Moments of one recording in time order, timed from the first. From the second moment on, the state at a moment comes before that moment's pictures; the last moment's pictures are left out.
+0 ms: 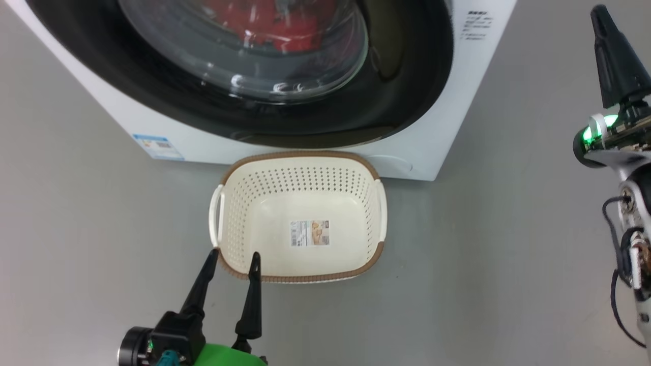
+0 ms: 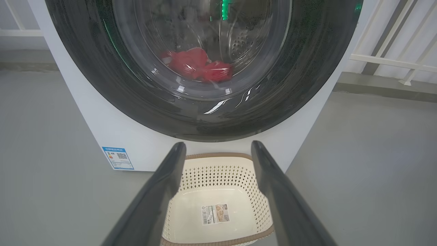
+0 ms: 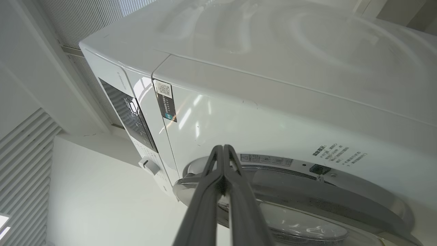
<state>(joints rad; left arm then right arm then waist) -0.11 0.04 -0.25 0.16 -0.21 0.09 -0.25 -0.60 -0.23 -0.05 0.22 1.76 0.13 0.18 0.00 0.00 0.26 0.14</state>
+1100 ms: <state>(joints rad) -0.19 0.04 -0.38 0.14 -0.28 0.15 -0.25 -0.97 -0.32 -0.02 0.53 1.78 0.13 0.74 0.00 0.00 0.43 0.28</state>
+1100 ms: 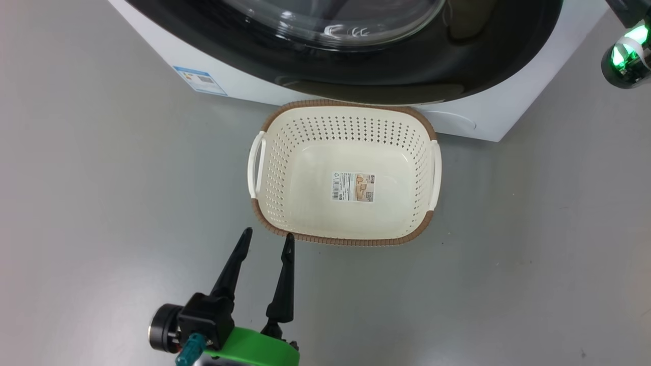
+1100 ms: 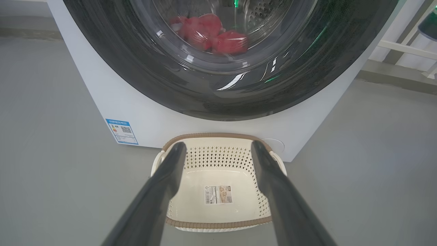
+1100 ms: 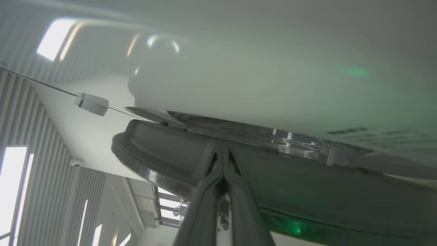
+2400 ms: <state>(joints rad) -0.21 0.04 -0.38 0.14 -0.30 0.15 -0.25 -0.86 -0.25 0.05 0.48 1.66 0.13 0.87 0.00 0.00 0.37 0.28</state>
